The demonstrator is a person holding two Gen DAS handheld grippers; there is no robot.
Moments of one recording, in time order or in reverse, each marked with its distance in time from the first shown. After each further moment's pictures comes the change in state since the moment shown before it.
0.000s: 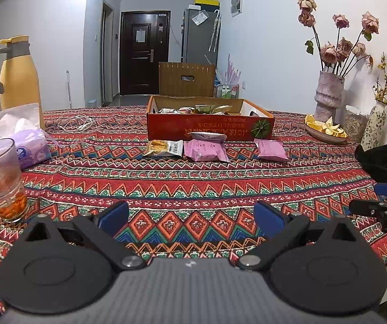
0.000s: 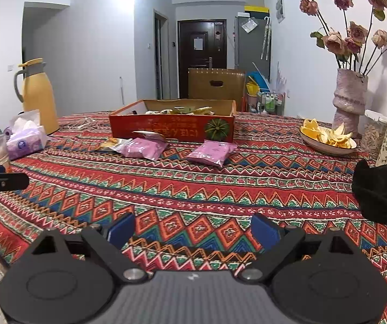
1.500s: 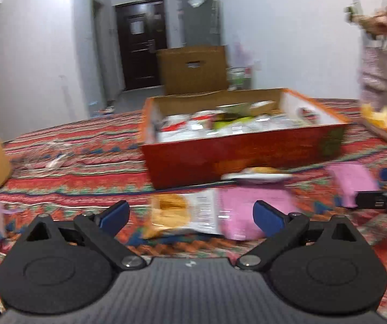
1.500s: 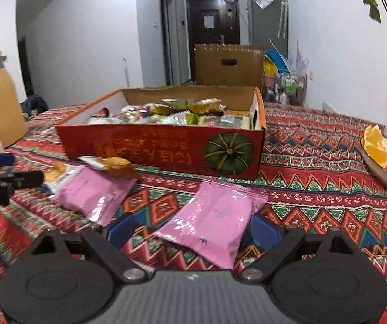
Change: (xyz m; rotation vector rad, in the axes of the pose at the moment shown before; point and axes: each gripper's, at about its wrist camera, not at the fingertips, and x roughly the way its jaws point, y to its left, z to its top) left arm 0.227 0.032 0.091 0.099 0.075 0.102; right arm 0.236 -0.030 0.099 0.002 0.108 0.065
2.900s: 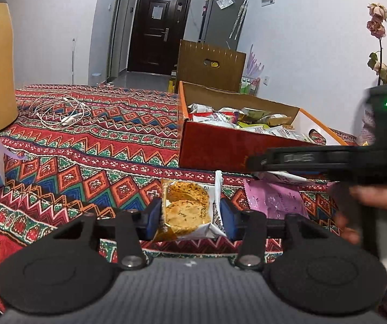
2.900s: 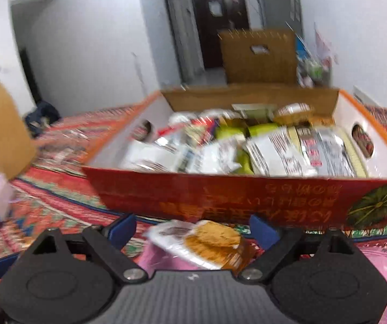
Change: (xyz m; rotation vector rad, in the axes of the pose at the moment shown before) left arm -0.015 0.064 -0.024 -0.234 0.006 -0.125; right arm 0.108 0.102 0.069 0.084 0.074 0.079
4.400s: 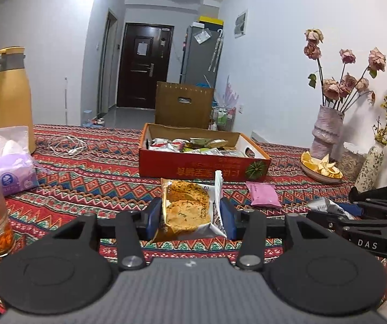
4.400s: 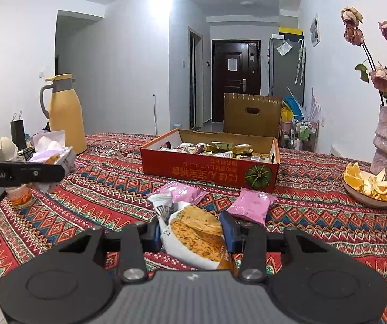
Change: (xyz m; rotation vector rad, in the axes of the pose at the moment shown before) left arm -0.188 -0.091 -0.044 0.069 -0.152 -0.035; right arm -0.293 -0.026 -0.148 -0.190 -0.268 -0.003
